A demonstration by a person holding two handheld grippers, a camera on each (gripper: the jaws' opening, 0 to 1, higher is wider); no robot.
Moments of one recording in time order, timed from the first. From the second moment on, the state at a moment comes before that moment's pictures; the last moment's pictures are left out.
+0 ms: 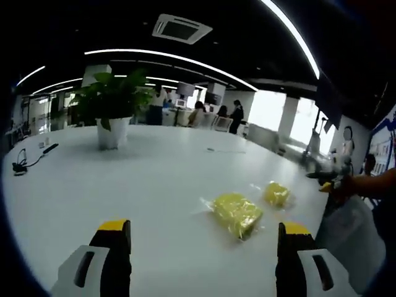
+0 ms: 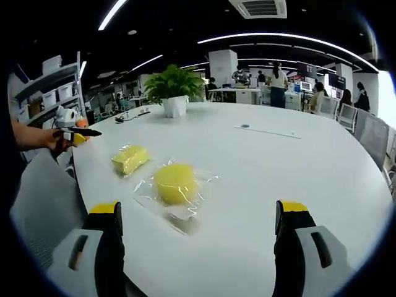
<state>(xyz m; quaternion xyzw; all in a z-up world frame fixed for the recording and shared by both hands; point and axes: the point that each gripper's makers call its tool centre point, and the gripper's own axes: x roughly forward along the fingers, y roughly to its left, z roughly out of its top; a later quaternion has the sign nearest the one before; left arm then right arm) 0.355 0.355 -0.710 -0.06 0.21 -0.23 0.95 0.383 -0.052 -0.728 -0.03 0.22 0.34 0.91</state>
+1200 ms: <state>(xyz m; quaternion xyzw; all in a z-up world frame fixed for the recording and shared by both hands) 0.441 0.207 -0.680 -0.12 0.24 -0.34 0.90 0.380 -0.059 -0.739 0.00 0.24 0.32 0.92</state>
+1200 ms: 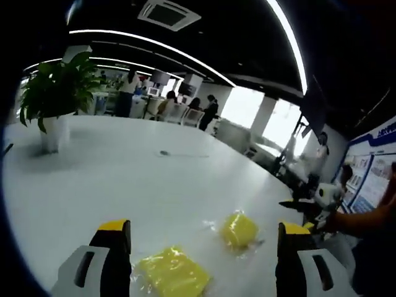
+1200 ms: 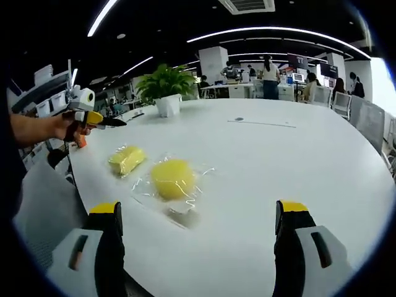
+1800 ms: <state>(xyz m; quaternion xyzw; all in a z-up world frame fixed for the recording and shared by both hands) 0.476 0.145 -0.704 -0.21 0.31 -0.35 0.86 0.377 -0.058 -0.734 0.01 0.24 0.32 0.92</state>
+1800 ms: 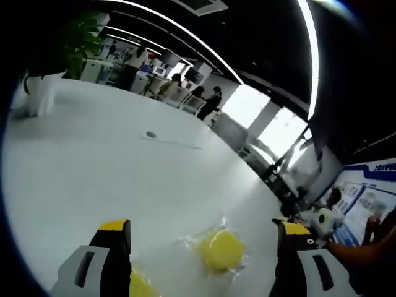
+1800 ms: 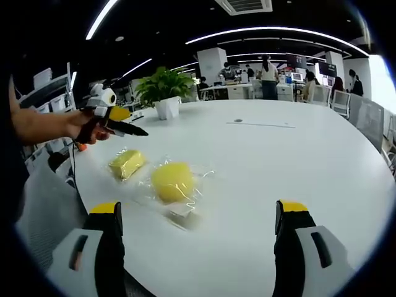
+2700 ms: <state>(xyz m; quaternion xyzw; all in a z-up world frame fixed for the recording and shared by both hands) 0.482 0.099 -0.768 -0.36 0.42 -0.29 0.78 0.370 -0.062 -0.734 0.02 0.24 0.31 0.92</state>
